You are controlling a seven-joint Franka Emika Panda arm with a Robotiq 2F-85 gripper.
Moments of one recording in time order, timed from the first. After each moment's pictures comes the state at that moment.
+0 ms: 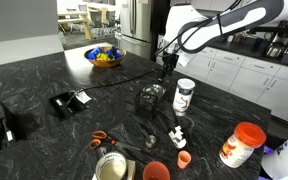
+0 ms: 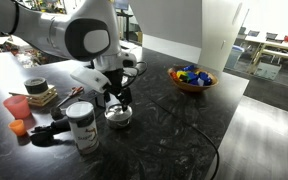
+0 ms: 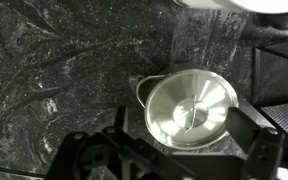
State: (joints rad) arm 0.03 0.14 0.00 -1.94 -0.08 2.18 0.12
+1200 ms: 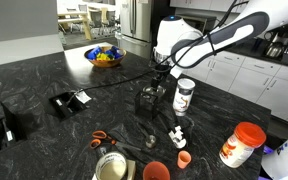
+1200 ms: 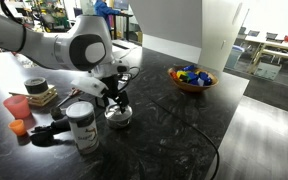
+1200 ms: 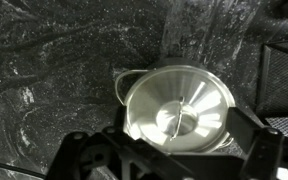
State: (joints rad) arm 0.08 0.23 0.01 -1.93 -0.19 2.26 0.19
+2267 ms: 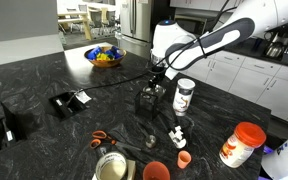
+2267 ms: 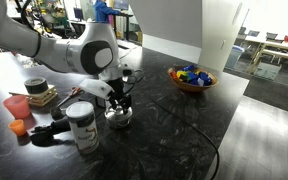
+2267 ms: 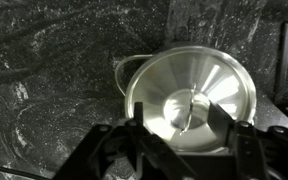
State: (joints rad) arm 0.08 0.31 -0.01 -1.87 -0.19 2.28 0.20
